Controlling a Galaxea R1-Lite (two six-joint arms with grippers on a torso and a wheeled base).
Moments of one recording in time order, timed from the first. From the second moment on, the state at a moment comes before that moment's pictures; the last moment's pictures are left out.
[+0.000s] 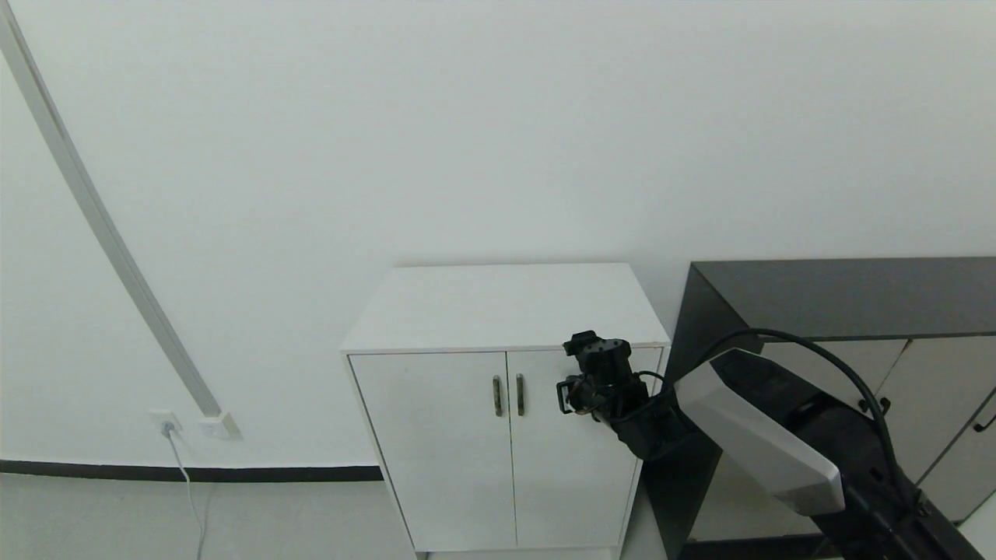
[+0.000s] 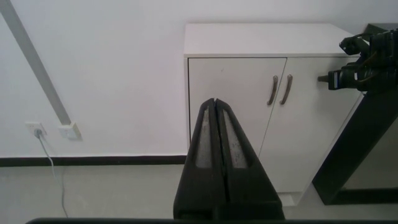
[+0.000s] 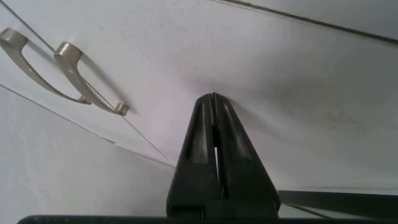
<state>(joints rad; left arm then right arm) 0.00 0.00 0.00 0.01 0.04 0.00 0.53 2.72 -1.69 -0.62 -0.19 0.09</state>
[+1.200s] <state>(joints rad) 0.00 0.00 0.00 0.01 0.04 0.00 0.50 1.94 -0.67 -0.90 -0.24 0.09</state>
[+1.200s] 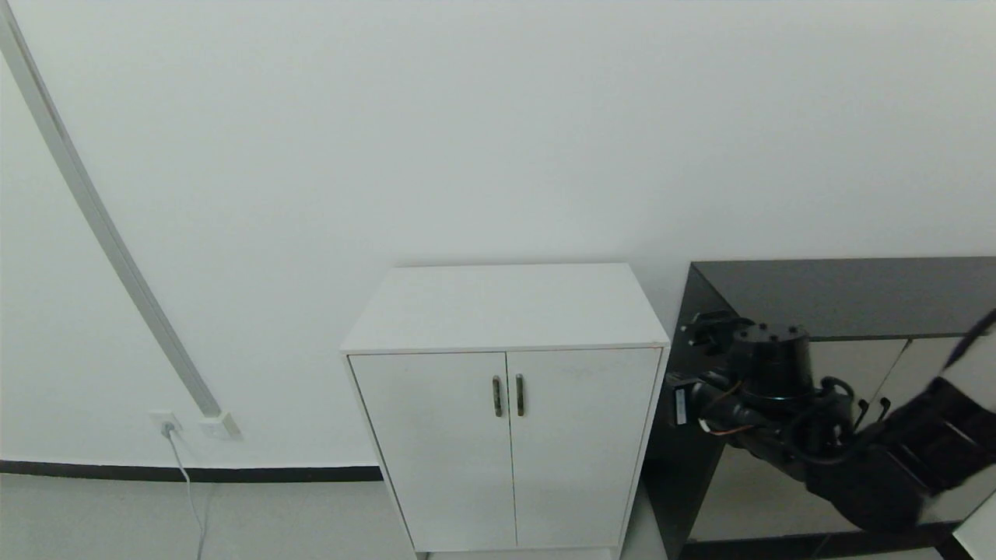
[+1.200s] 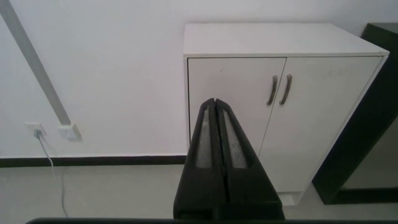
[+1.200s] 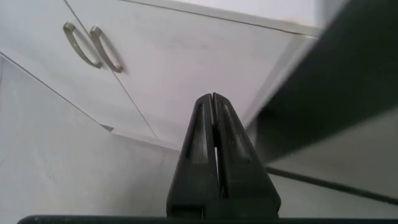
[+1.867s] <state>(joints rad) 0.00 0.00 0.00 0.01 0.05 0.00 0.30 1.27 -0.17 -0.72 -0.21 0.00</state>
